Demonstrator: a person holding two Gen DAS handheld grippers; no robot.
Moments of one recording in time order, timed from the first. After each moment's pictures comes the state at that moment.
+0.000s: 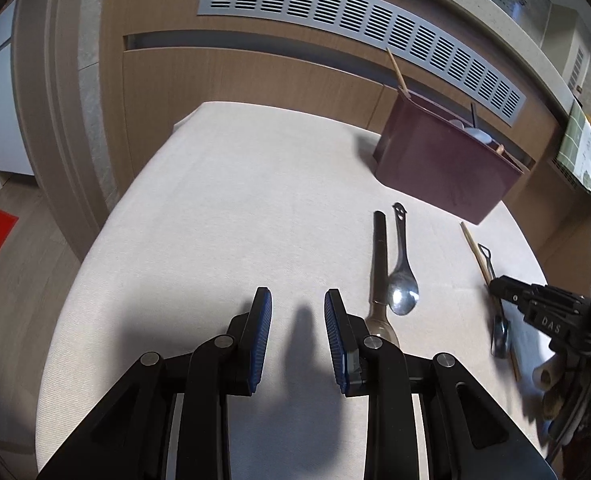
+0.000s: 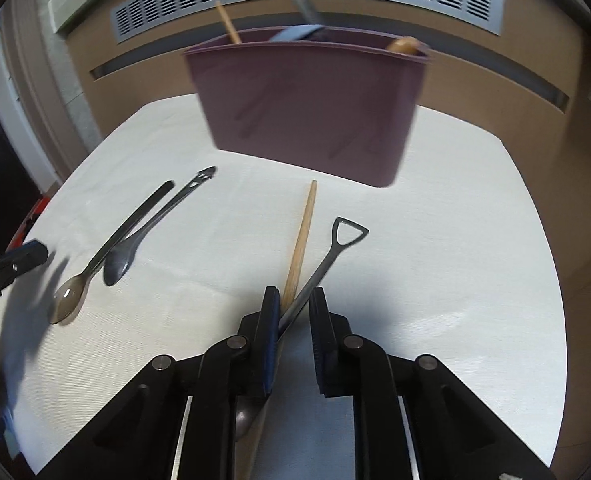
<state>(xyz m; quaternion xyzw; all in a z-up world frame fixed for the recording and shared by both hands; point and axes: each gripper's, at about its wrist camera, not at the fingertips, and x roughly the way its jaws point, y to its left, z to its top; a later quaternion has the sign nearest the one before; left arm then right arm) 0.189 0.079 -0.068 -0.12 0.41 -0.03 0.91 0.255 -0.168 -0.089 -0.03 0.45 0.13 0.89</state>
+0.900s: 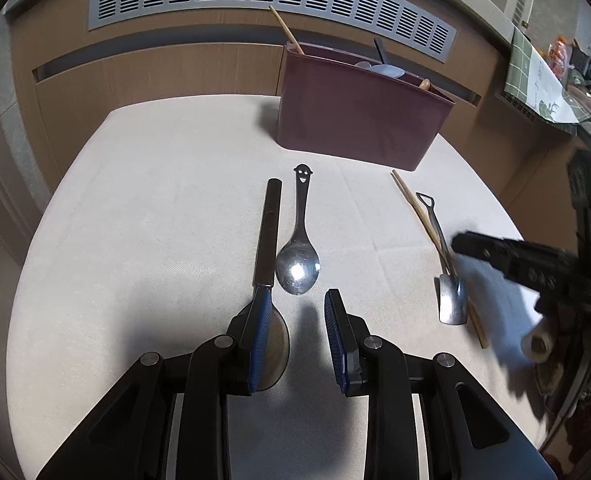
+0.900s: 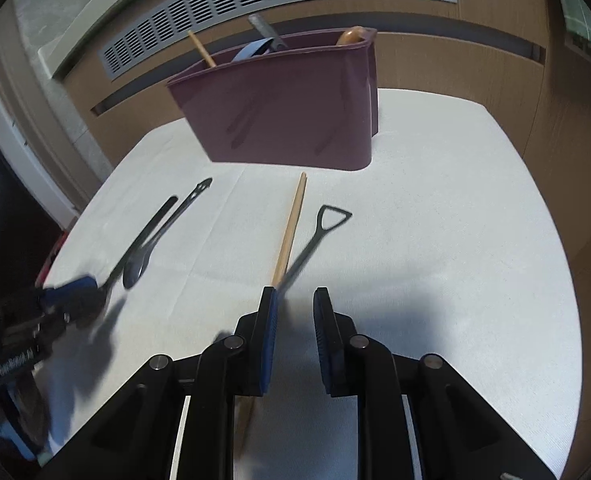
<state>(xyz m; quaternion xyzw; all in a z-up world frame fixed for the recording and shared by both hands) 0.199 0.012 -0.066 -0.05 0.44 -0.13 0.89 0.244 -0.197 -0.085 0.05 0.45 0.14 0.88</state>
